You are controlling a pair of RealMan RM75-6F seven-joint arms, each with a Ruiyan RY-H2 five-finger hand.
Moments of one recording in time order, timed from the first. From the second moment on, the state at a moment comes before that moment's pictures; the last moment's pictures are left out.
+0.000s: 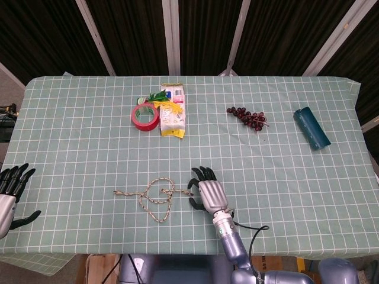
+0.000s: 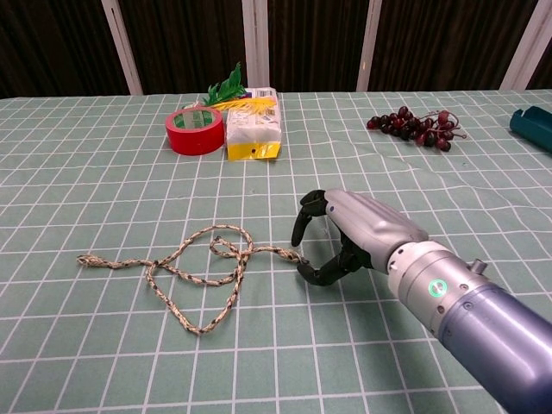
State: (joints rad) left arm -0.06 -1.11 0.00 -1.54 1.63 1.57 -0.02; right arm 0.54 -1.97 0.24 -1.51 -1.07 1.14 -0.48
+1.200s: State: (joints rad) left arm -0.07 -1.11 0.01 -1.55 1.64 1.56 0.00; right arm 0.54 -1.89 0.25 -1.59 -1.07 1.19 -0.49
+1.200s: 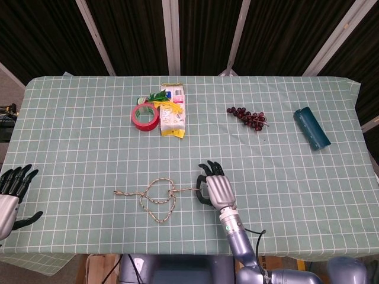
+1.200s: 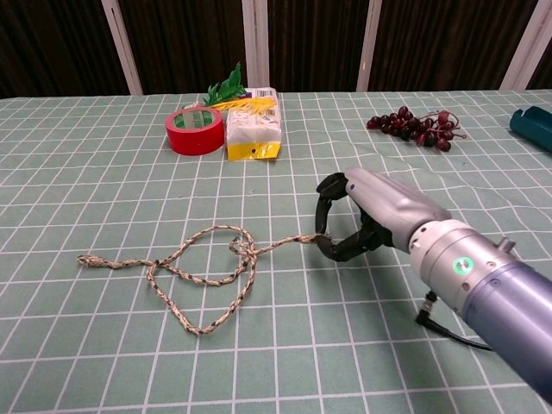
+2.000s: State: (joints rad) left arm -0.28 -1.30 -0.09 -1.75 1.48 1.24 0.38; right arm 0.47 -1.68 0.20 -1.77 -1.08 1.21 -0.43
